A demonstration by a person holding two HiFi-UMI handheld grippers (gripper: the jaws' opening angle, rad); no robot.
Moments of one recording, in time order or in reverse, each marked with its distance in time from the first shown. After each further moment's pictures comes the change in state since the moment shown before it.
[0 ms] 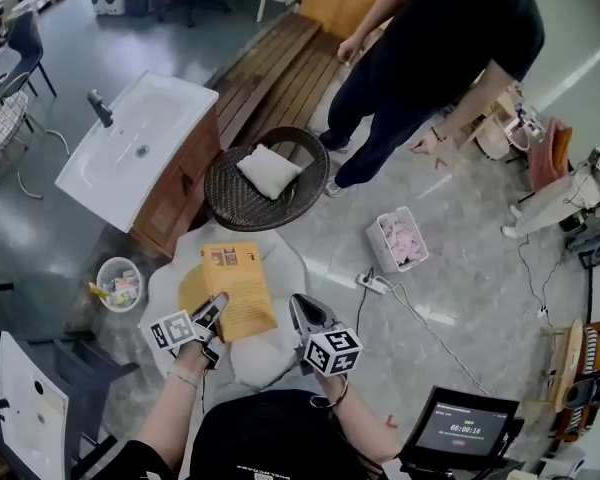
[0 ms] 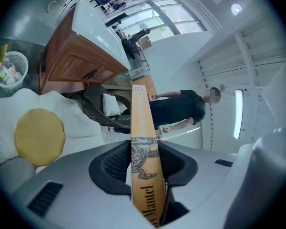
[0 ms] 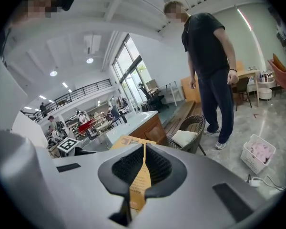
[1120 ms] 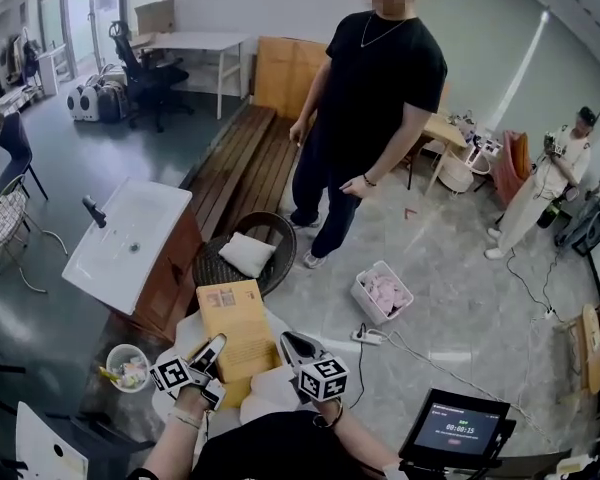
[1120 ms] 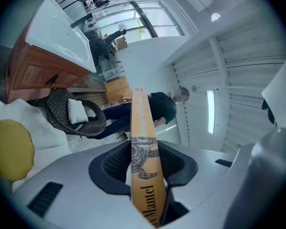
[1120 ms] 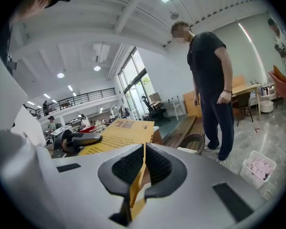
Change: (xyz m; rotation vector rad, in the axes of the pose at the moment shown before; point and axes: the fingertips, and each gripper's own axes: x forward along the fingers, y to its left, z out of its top) left arm -0.015 -0.156 0.013 0.091 -0.012 -0.306; right arm -0.048 0.009 0.059 -0.074 -0.161 0.008
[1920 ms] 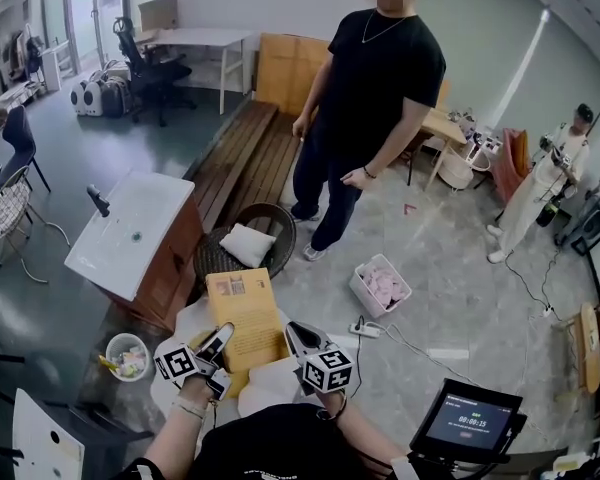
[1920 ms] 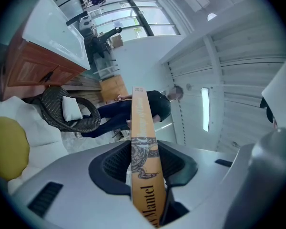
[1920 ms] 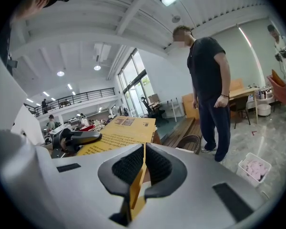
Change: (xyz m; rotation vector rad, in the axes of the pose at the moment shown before) left arm -0.003 -0.030 -0.025 -0.030 0.012 -0.064; right arm -0.030 0.008 0.002 -0.018 -0.005 -0.023
